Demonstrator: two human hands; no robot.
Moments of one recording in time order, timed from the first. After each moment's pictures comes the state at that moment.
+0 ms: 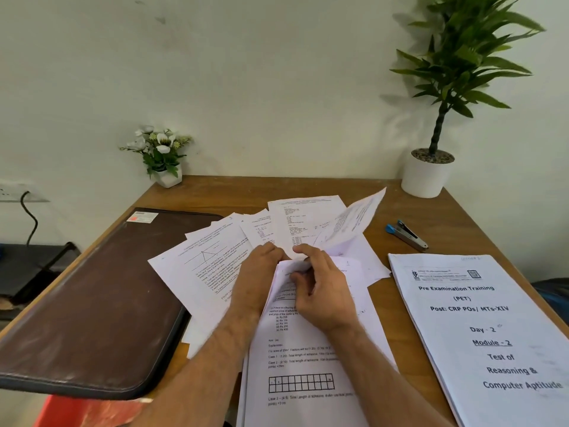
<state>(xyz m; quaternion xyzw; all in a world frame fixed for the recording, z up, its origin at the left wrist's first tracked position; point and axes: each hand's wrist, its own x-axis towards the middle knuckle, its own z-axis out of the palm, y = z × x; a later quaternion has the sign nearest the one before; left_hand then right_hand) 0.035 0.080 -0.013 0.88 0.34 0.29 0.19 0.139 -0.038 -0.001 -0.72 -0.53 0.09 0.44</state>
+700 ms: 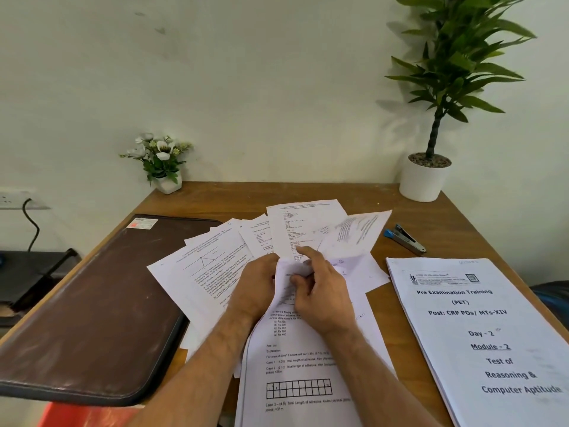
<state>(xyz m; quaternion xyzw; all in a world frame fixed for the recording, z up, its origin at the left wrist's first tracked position) 0.033 0.078 -0.005 0.86 0.31 0.29 0.27 0.141 -0.034 0.004 -0.74 -0.49 0.09 0.45</state>
